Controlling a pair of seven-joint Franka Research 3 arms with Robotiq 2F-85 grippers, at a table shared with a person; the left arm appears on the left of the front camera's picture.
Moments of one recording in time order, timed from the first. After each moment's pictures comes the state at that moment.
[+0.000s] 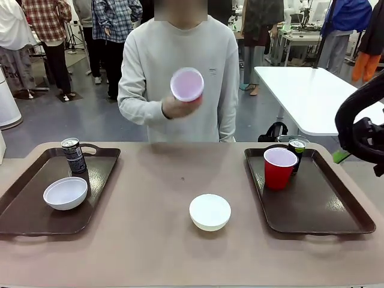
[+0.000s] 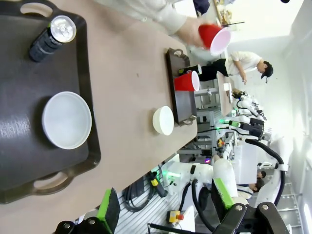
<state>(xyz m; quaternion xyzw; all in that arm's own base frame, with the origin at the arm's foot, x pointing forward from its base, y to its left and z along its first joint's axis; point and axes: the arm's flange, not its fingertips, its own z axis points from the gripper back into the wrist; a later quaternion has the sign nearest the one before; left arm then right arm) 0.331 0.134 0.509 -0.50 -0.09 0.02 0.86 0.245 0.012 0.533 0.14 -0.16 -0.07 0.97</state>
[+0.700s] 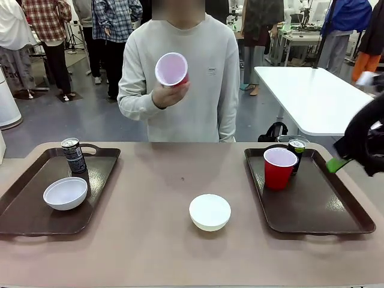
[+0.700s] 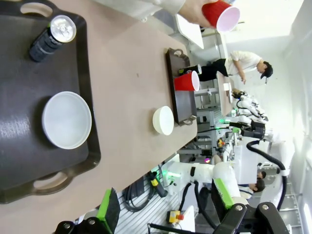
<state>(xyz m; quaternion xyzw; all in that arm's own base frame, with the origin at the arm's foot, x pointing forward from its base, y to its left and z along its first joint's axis) 0.331 0.134 0.509 -0.50 -0.09 0.02 0.86 0.245 0.039 0.536 0.12 -0.13 0.09 0.98</state>
